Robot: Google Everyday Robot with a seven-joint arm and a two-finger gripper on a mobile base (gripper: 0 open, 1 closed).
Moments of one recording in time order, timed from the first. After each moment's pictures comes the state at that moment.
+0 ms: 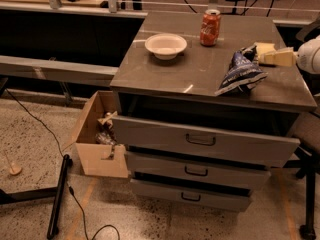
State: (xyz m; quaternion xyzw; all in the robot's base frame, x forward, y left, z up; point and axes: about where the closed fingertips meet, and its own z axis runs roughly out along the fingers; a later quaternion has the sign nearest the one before) arm 0.743 -0.422 0.913 -0.14 0.78 -0.08 0.60
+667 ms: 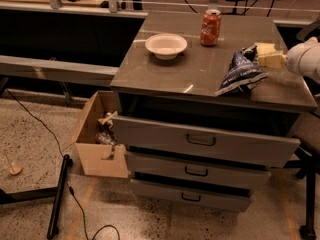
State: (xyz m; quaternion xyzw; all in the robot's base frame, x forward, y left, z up) arm 0.767 -0.411 0.889 -0.13 0.79 -0.08 0.59
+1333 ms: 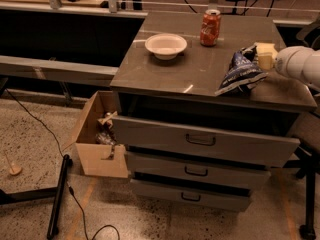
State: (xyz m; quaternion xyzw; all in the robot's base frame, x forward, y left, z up) arm 0.776 -0.390 0.867 -0.07 0.81 -0.03 0.59
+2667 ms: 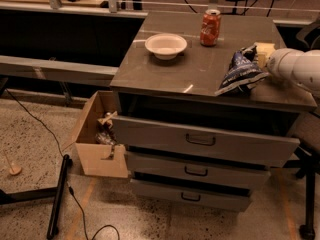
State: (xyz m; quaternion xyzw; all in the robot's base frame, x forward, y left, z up) arm 0.798 -0.379 0.850 -0.02 0.81 0.02 0.58
